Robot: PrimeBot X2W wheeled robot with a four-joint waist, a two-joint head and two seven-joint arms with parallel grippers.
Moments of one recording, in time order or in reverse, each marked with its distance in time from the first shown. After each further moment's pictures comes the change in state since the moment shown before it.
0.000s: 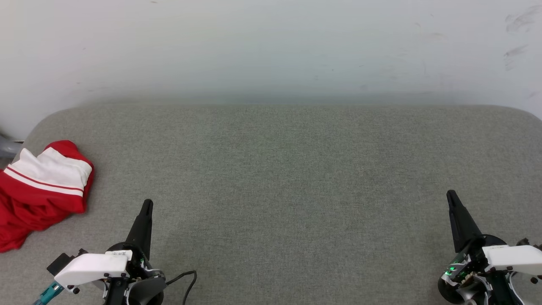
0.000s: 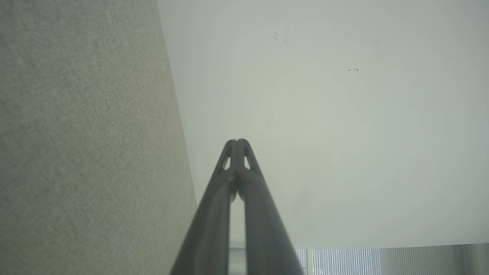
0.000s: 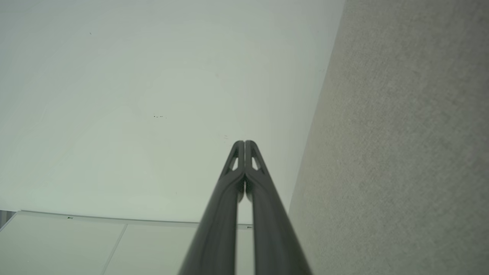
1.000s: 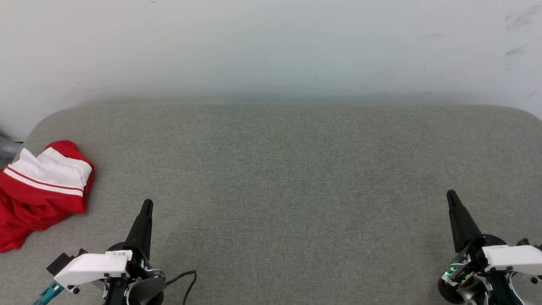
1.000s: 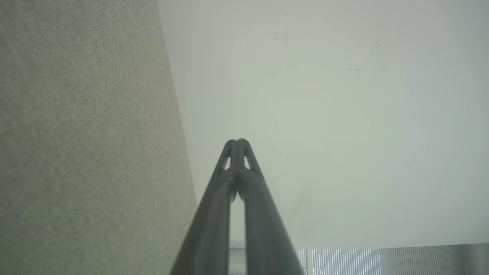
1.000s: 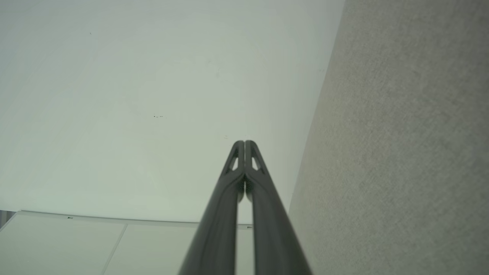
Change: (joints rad) left arm 0.000 0.000 0.000 0.000 0.000 0.000 0.000; right arm 0.000 0.000 0.000 0.000 0.000 0.000 0.000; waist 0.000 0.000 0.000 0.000
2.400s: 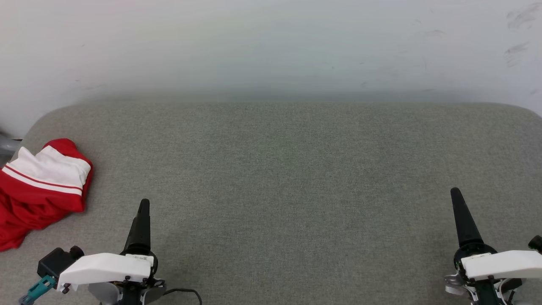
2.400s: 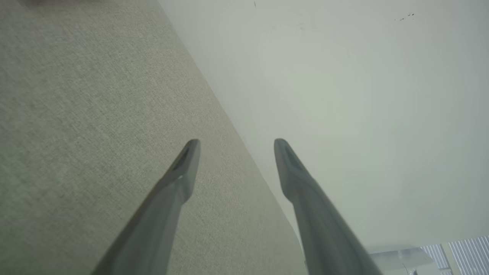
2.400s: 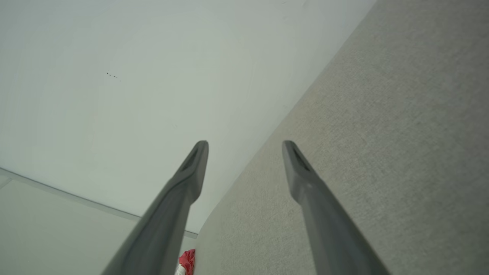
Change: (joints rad) left arm 0.049 -0.005 -0.016 -0.086 0.459 0.101 -0.129; right arm 0.055 0.001 0.014 -0.077 -0.470 0.000 -0.130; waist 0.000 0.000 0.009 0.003
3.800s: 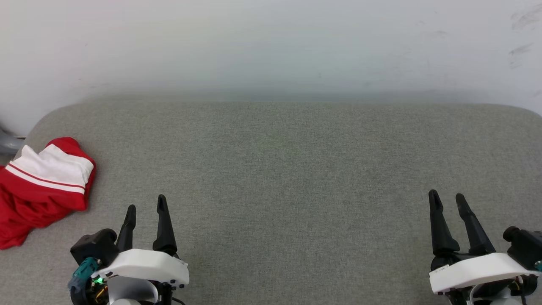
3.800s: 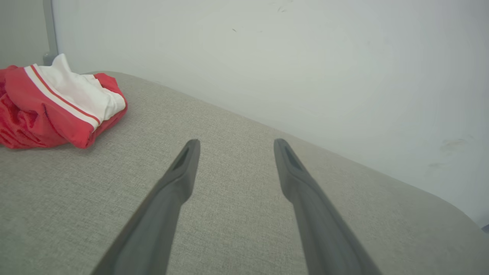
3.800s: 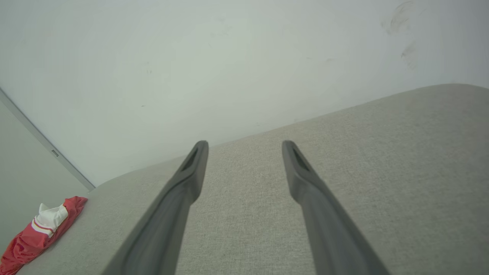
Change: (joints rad) left arm 0.013 0.029 -0.143 -0.060 0.688 0.162 -0.139; right arm 0.029 0.000 0.057 -0.064 -0.681 0.000 -0.136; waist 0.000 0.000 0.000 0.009
